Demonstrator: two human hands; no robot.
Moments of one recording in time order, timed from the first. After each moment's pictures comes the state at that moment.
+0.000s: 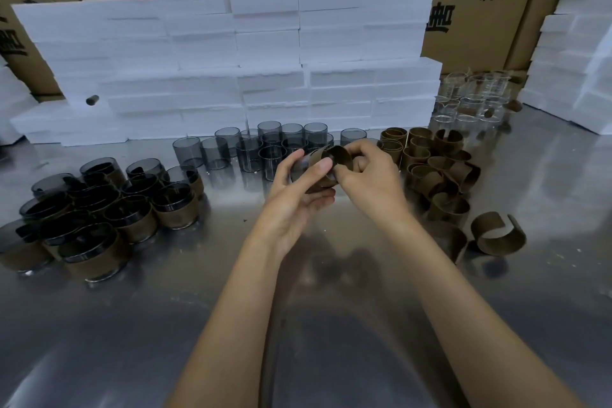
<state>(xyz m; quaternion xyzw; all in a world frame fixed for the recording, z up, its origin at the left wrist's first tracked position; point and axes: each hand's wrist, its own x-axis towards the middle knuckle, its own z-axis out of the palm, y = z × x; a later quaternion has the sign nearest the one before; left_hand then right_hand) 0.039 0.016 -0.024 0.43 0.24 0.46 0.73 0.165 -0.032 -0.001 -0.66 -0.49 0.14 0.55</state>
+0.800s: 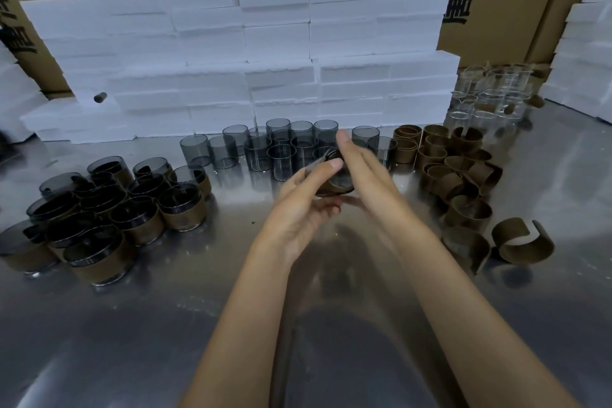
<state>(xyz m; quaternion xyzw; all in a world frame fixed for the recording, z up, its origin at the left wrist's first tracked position) 0.035 0.016 -0.018 0.45 0.28 0.43 0.73 0.150 -0.021 -0.003 -0.58 -0.40 0.39 0.59</state>
